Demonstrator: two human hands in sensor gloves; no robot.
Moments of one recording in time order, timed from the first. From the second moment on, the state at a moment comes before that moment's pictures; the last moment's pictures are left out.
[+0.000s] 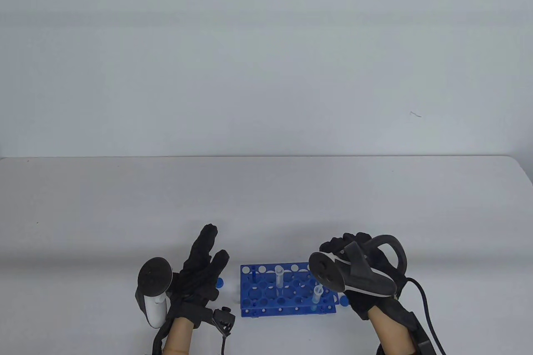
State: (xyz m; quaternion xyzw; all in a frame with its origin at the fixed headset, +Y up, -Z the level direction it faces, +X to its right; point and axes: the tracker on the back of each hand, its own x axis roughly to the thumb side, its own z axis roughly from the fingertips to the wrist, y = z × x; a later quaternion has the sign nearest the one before) left_hand -0.199 -0.721 -0.346 0.02 -0.02 0.66 0.75; right_hand 0.104 -0.581 -0.325 -0.22 0.10 -0.96 0.10
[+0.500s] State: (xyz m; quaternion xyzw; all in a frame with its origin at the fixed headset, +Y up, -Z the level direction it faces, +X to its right) left_hand -0.199 -0.721 -0.346 0.01 -0.02 0.66 0.75; right_hand 0.097 -0.621 -0.345 -0.23 0.03 -0.97 0.11
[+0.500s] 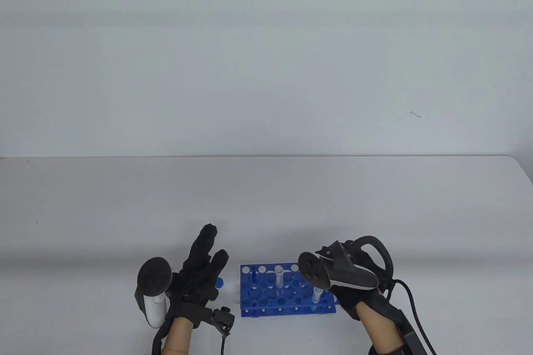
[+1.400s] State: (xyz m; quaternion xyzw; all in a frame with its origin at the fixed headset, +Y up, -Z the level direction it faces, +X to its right) left_hand -0.199 -0.721 -0.346 0.01 -0.02 0.66 0.75; right_hand 0.092 -0.627 -0.343 -0.23 0.00 -0.97 0.12
